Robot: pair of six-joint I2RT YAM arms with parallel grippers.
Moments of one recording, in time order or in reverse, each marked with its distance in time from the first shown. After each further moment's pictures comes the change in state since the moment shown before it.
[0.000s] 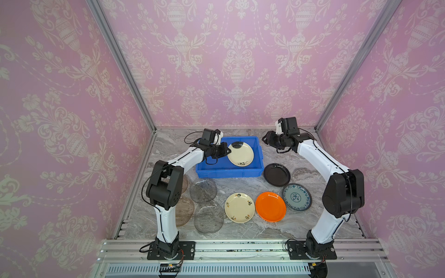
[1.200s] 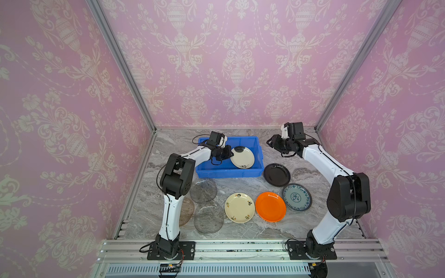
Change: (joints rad) left arm -0.020 0.222 0.138 0.019 -0.019 -0.008; right arm -0.042 -0.038 -0.132 0.090 -0.074 0.031
